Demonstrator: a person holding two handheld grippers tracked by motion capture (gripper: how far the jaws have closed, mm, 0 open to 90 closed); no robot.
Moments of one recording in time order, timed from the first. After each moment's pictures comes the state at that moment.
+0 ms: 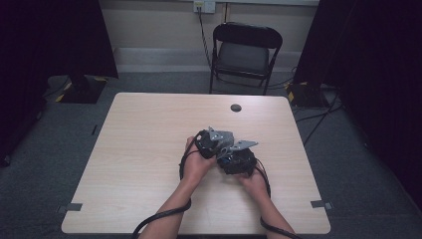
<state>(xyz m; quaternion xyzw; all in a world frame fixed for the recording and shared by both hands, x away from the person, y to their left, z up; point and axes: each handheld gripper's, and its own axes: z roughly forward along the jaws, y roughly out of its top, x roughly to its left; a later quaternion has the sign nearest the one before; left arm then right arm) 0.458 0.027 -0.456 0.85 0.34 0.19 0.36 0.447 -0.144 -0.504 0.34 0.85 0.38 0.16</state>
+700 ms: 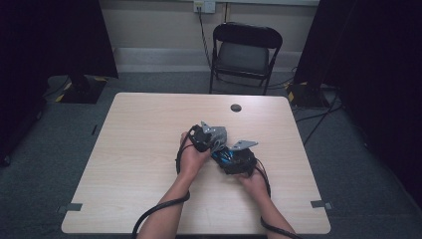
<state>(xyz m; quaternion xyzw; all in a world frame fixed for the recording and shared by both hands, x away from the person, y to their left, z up) 0.481 0.046 -0.464 0.83 0.38 0.19 0.36 0.447 -0.144 -0.504 0.34 0.85 0.38 0.16</state>
